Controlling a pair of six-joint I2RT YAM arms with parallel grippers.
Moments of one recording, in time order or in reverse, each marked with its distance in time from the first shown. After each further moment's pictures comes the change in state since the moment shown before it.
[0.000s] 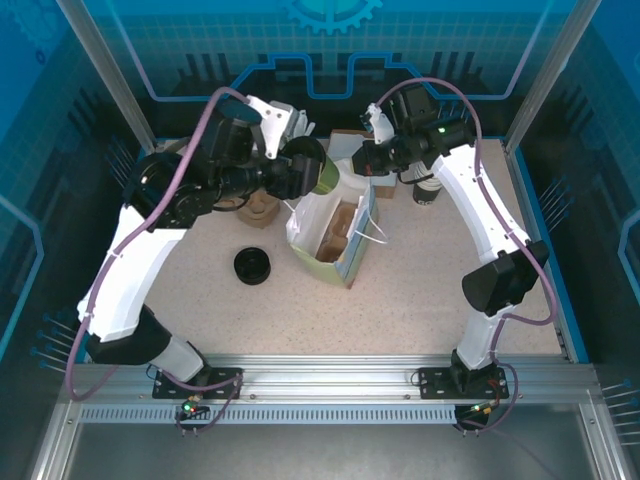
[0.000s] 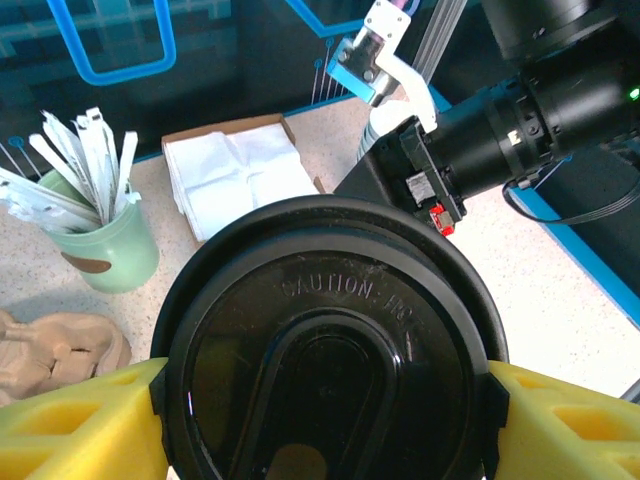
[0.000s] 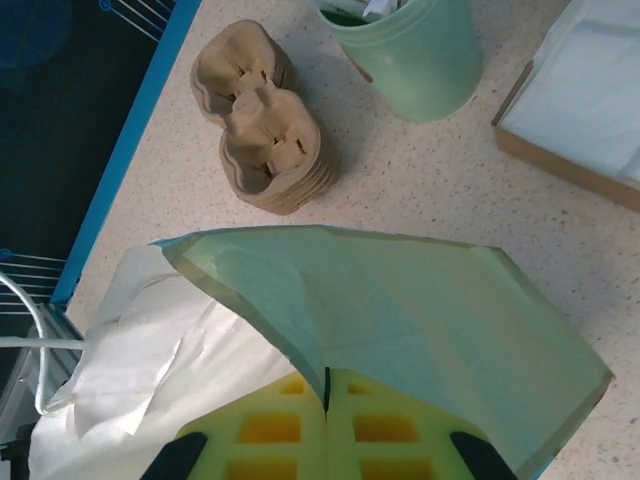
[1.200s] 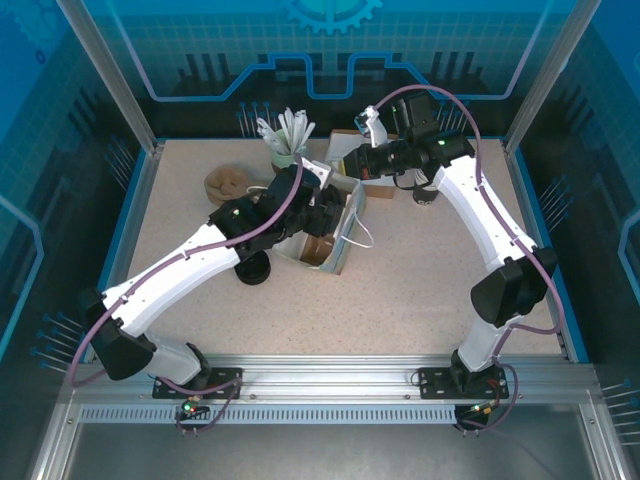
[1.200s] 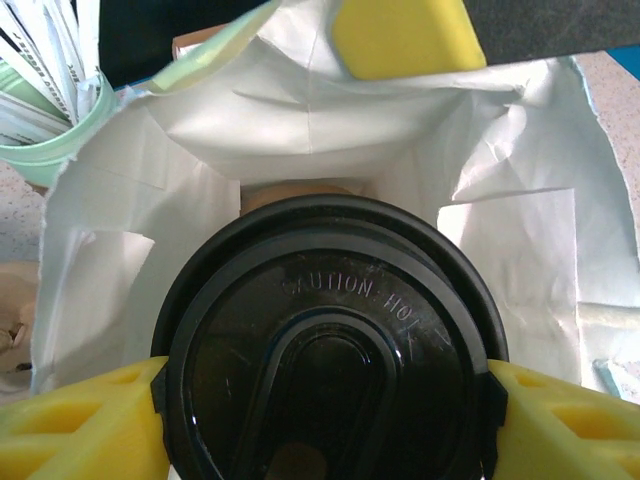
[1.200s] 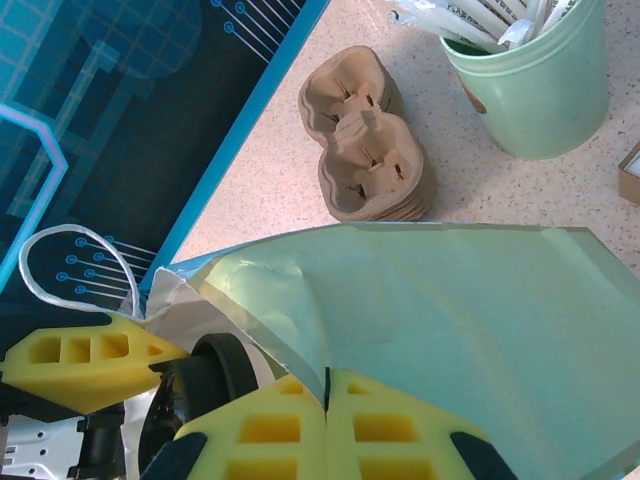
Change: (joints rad) left arm -0.081 -0.114 -0.766 0.529 -0.194 -0.005; right arm 0.004 -0.088 -0.185 0.229 -0.181 0.013
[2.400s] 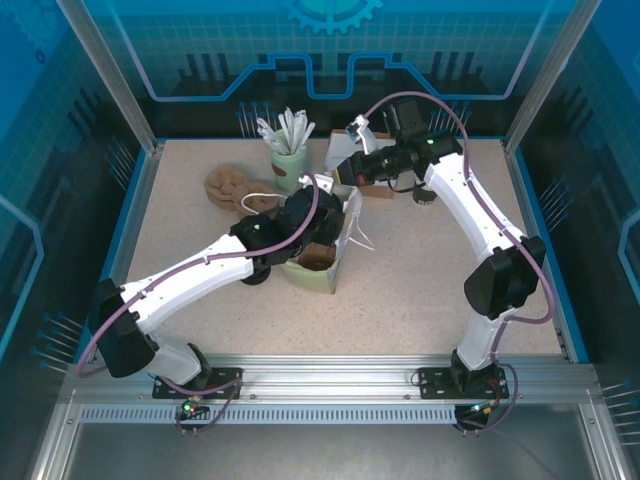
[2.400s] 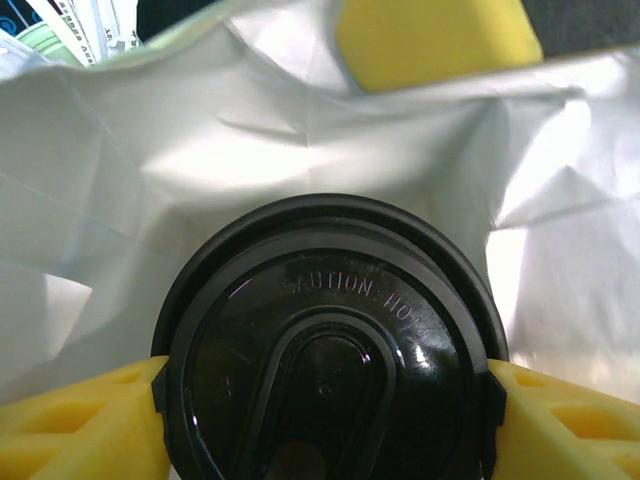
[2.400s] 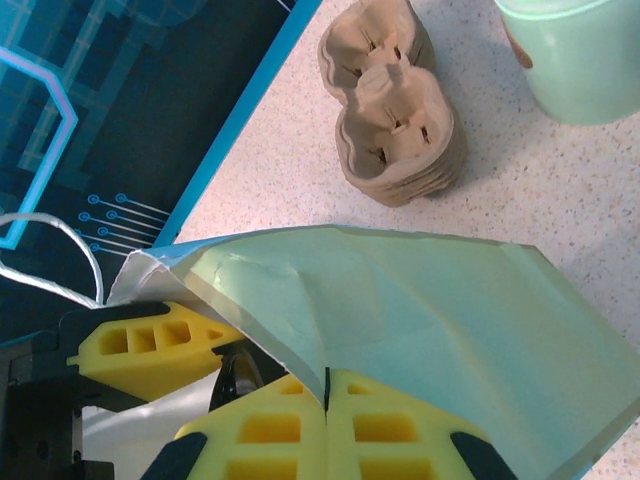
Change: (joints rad) left arm -0.056 0.025 -0.157 0.160 -0.171 -0.103; right arm 0.006 0.061 -0.006 -0.031 -0.078 -0.074
